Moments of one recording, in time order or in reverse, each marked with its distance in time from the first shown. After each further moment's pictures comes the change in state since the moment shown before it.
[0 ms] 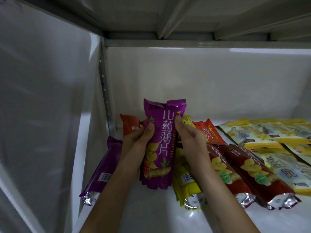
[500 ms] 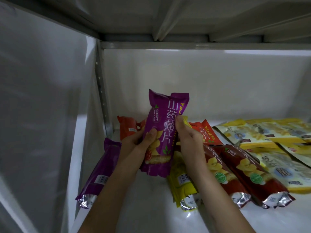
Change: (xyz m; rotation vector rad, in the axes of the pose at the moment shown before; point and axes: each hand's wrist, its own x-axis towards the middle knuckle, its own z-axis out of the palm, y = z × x) left_hand 0.006 -0.007 0.001 0.041 -0.038 0.043; right_hand 0.000 -0.003 0.001 0.068 0.066 0.029
